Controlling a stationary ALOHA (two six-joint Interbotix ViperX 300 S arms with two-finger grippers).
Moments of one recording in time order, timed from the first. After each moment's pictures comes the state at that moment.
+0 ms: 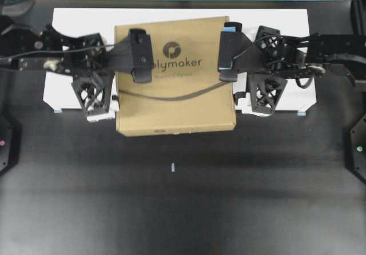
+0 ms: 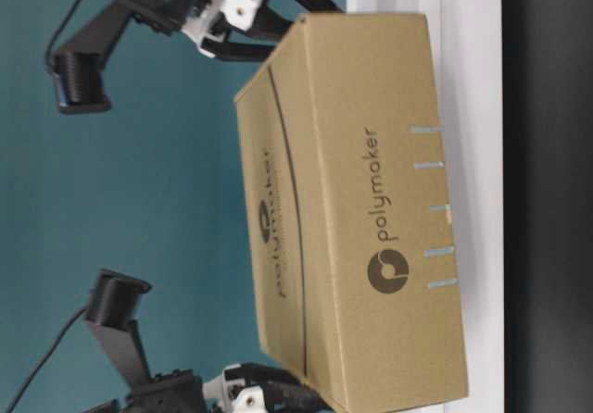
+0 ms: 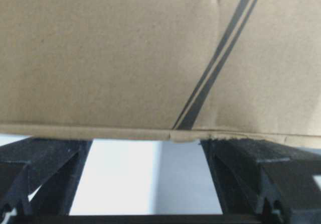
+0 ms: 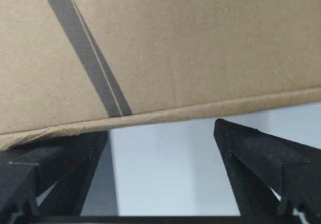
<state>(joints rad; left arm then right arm) 0.30 -0.15 0.52 0.06 0.71 0.13 -0.18 -0.14 0.57 -0.04 0.53 -0.16</state>
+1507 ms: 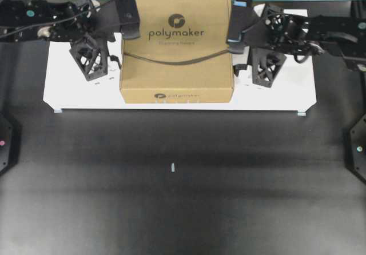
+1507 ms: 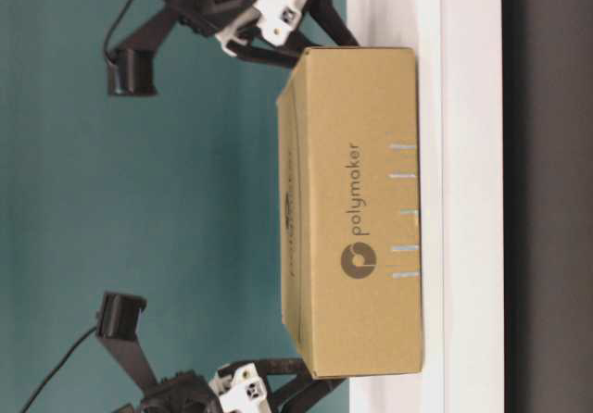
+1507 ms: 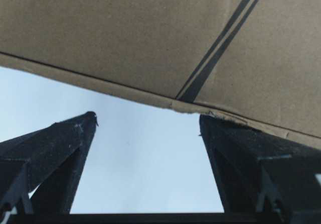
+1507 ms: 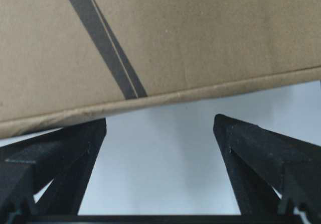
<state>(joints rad) 0.47 -0.17 0.59 0.05 0.55 0.20 -0.37 -0.12 0.66 -0.03 0.35 -0.29</state>
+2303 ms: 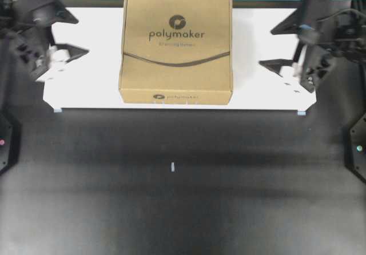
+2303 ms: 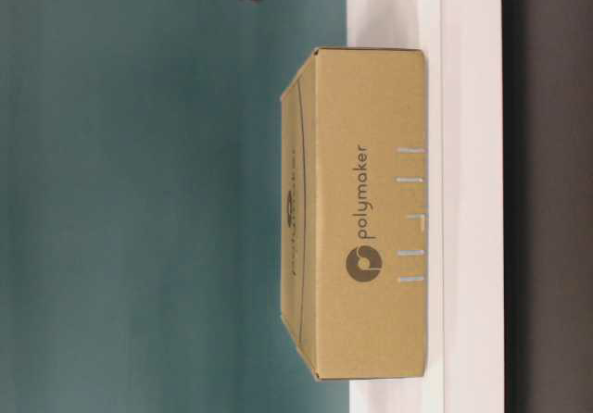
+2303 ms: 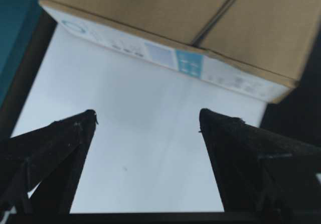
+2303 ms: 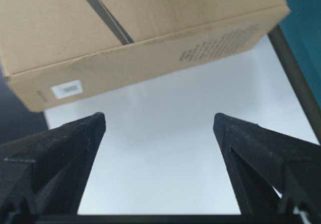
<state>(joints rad) 0.47 -0.66 0.77 0.05 0.53 0.15 -0.37 -0.57 0.86 -0.02 0.35 -0.09</state>
